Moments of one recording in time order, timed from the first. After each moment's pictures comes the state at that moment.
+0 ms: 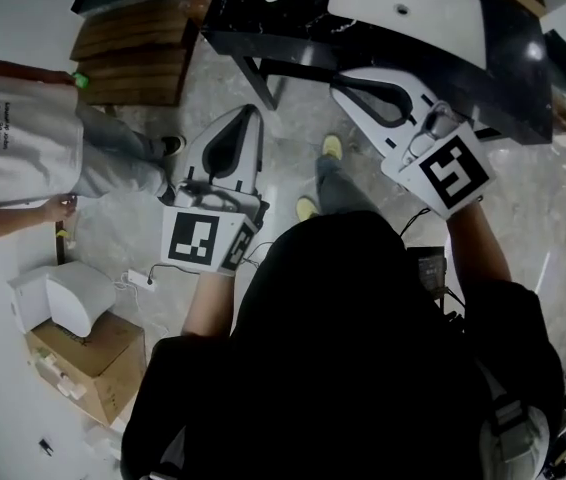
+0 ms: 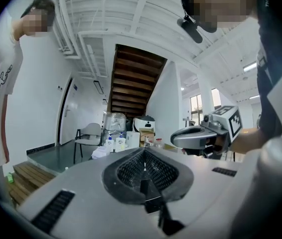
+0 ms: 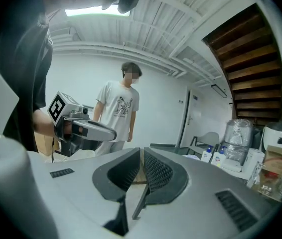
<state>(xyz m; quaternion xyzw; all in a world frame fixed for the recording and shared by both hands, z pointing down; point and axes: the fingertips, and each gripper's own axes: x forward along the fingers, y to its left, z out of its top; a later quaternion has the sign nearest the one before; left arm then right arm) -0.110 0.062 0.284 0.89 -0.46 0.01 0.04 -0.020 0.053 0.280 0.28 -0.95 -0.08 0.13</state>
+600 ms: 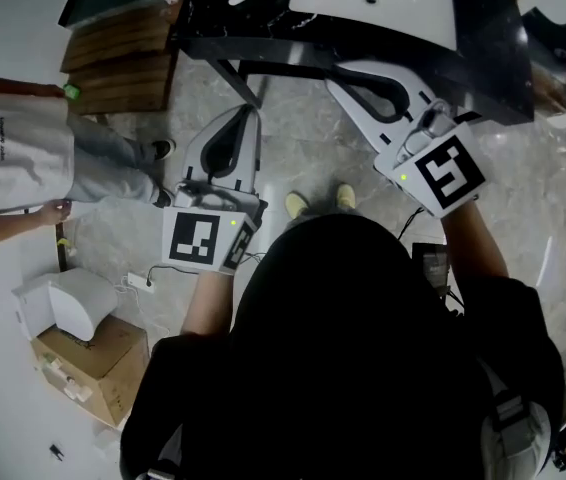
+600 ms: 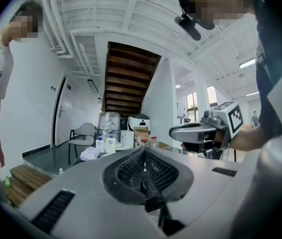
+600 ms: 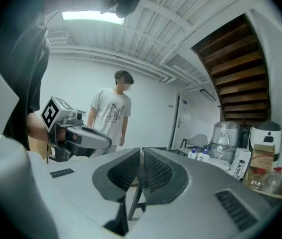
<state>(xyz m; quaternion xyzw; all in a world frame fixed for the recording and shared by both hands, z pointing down) -0.043 0.089 0.267 0.90 -0.44 0.03 0.04 0.046 0.077 0.246 0.34 -0.93 -0.06 0.09</state>
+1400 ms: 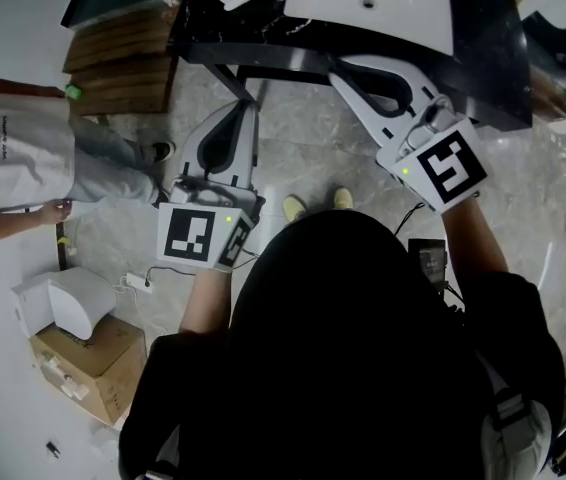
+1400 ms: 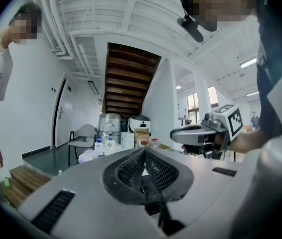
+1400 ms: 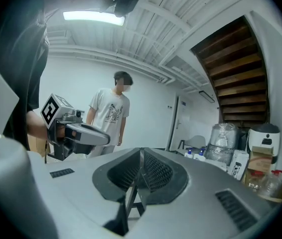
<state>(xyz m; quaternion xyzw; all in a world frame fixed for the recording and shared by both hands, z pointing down) -0.024 0.082 0.255 0.90 -0.44 0.03 0.03 0.073 0.068 0.240 0.35 -0.93 -0.07 0.09</state>
